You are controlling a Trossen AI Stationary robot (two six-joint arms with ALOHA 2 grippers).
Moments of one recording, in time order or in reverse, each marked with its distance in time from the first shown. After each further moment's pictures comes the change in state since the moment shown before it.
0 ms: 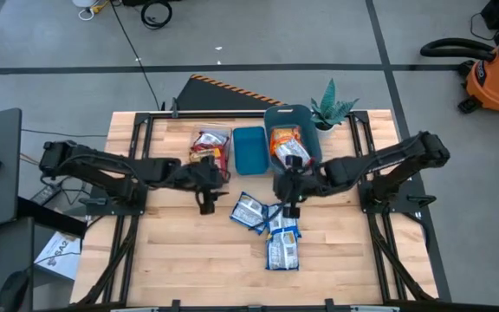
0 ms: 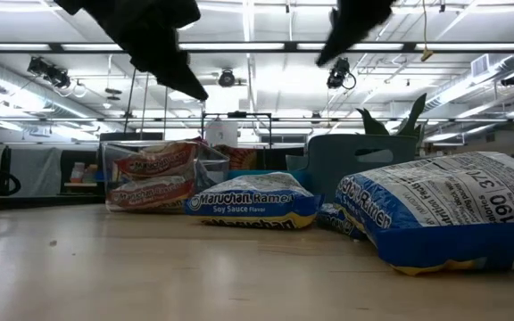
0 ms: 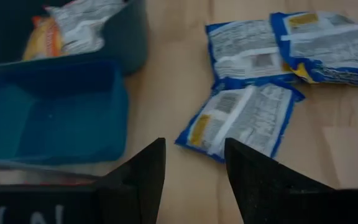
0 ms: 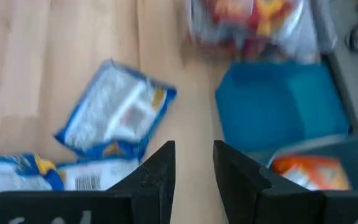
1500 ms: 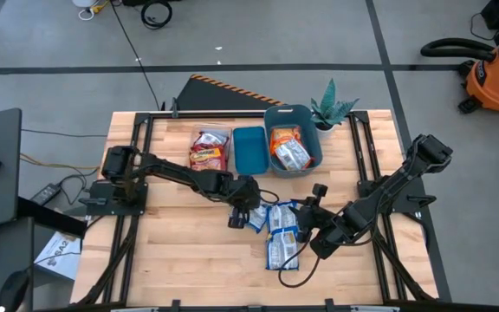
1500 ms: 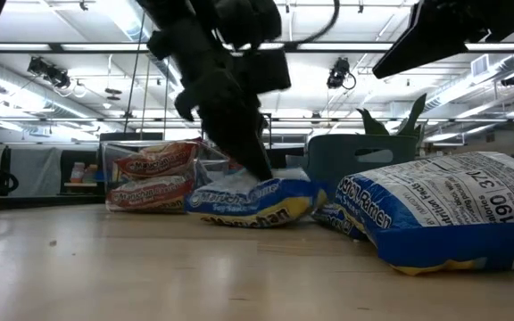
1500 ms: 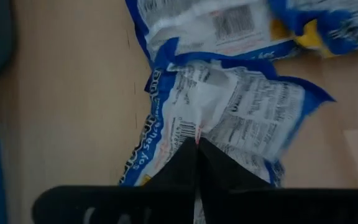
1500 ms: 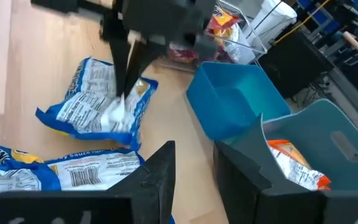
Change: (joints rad) left arm -0.005 0.592 0.367 -0.039 0.194 0.109; right arm 0.411 0.000 -0.311 0.151 0.605 0.385
